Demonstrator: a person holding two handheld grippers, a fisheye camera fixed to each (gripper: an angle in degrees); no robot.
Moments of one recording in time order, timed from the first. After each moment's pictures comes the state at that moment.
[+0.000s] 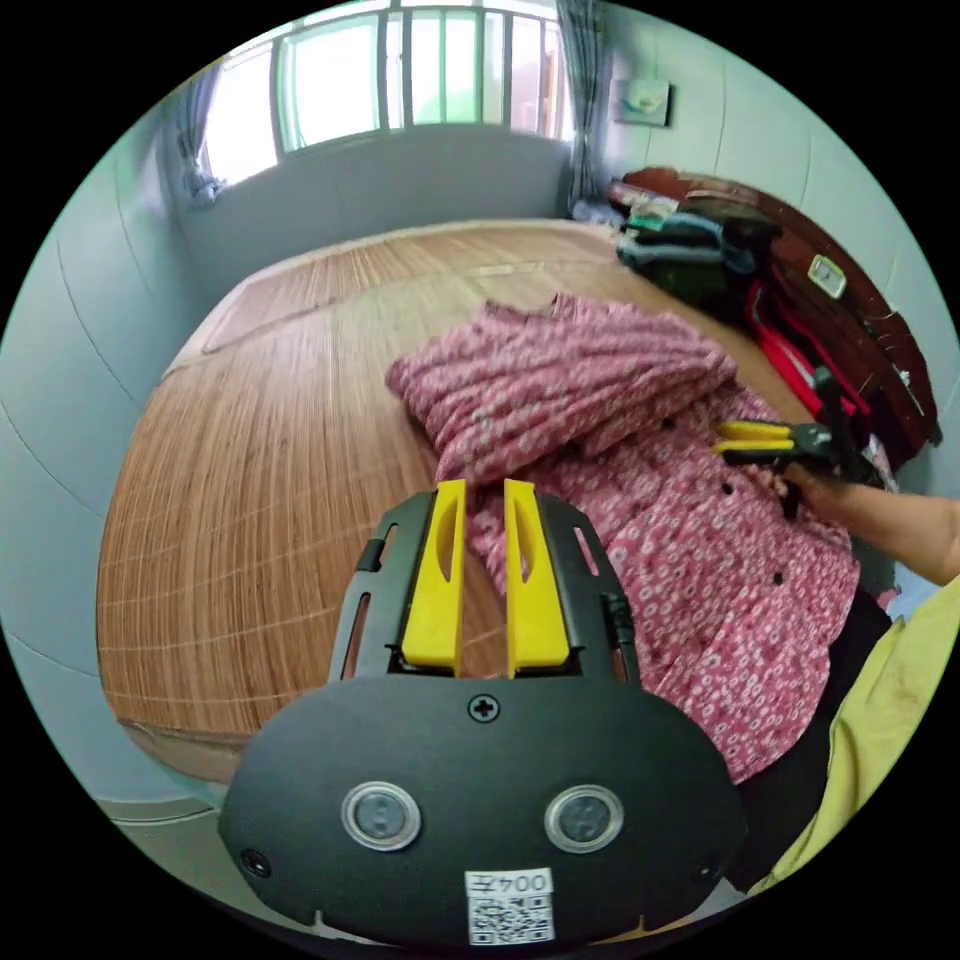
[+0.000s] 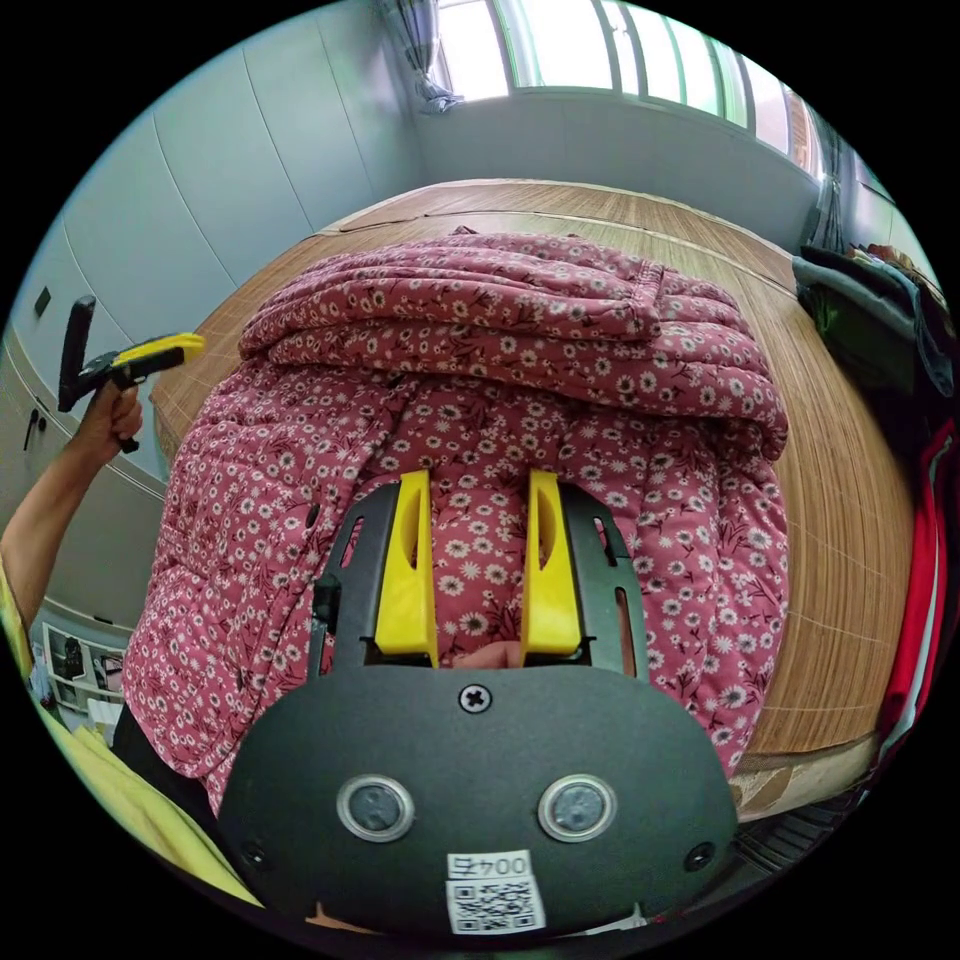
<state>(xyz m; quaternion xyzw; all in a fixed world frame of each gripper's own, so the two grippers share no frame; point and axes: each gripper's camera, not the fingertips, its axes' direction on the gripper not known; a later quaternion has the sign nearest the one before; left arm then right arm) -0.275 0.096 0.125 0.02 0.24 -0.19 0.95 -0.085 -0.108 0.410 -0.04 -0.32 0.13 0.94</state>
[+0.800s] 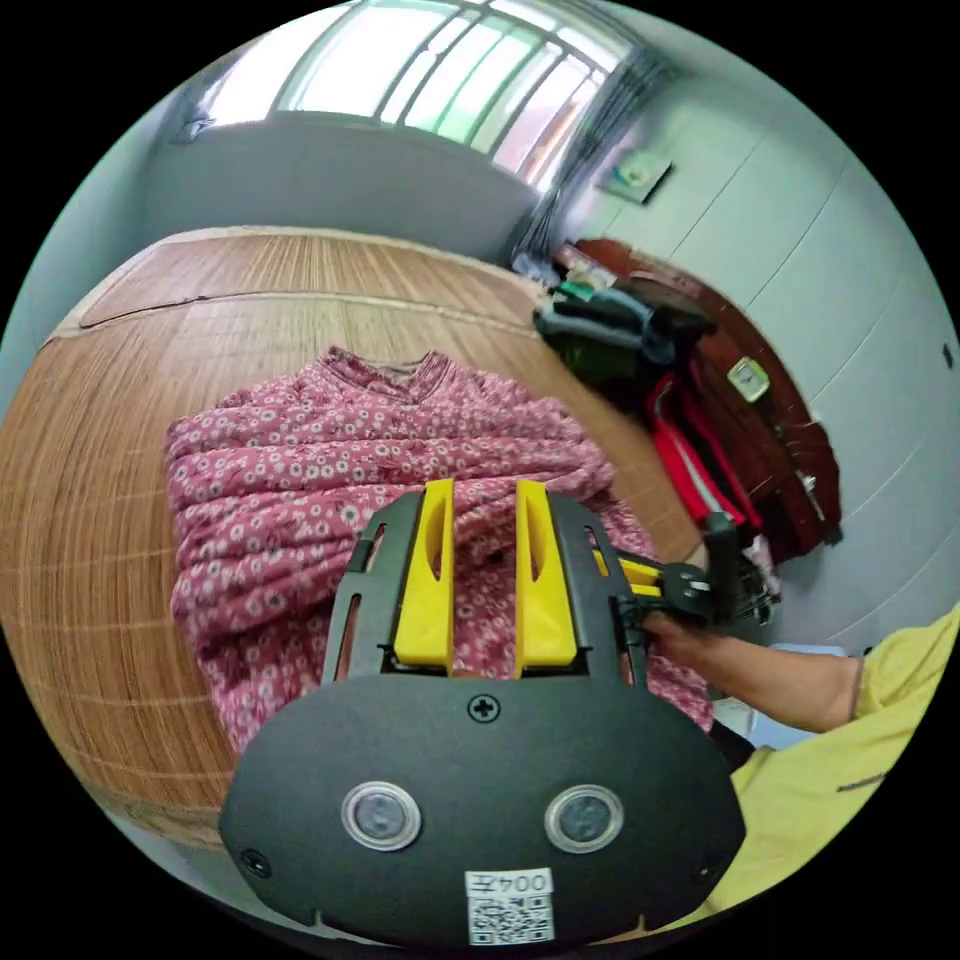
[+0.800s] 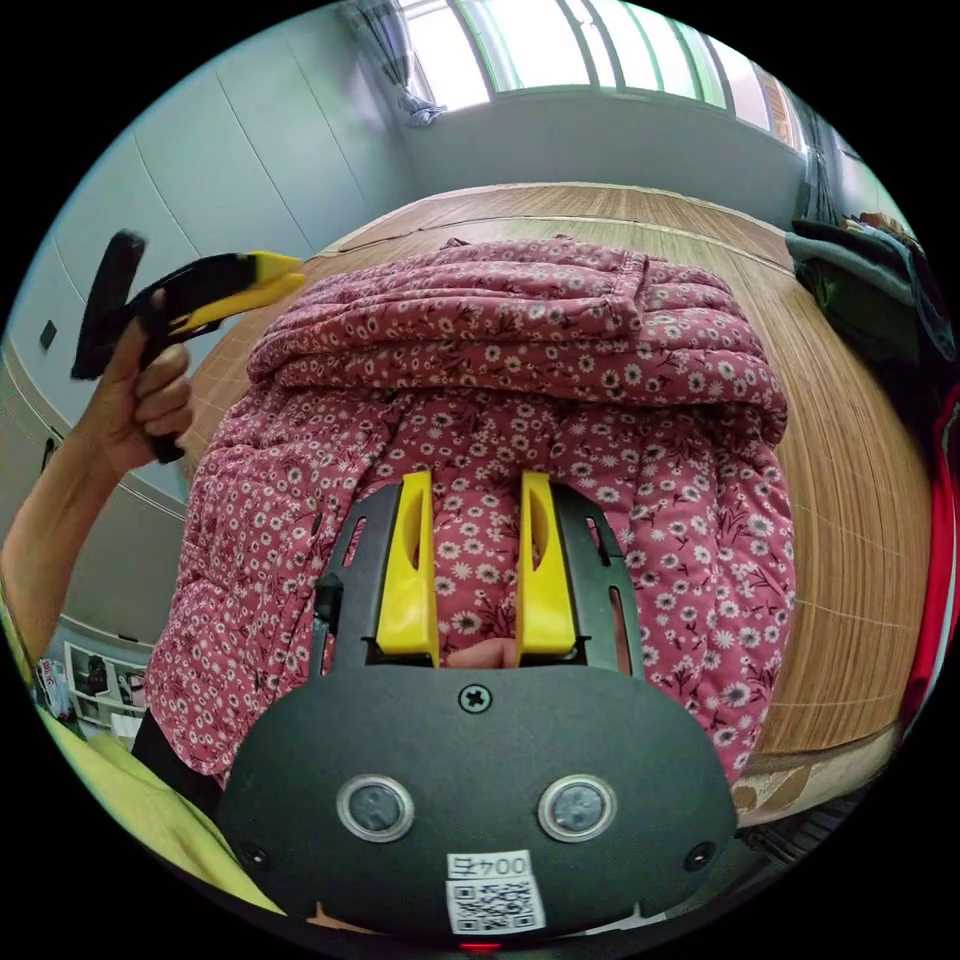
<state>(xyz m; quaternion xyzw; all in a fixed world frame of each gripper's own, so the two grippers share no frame) -0.257 0.019 0.140 0.07 0.42 -0.29 0.86 -0.031 -0.152 0.481 -0.03 -0.36 0.17 0.92</state>
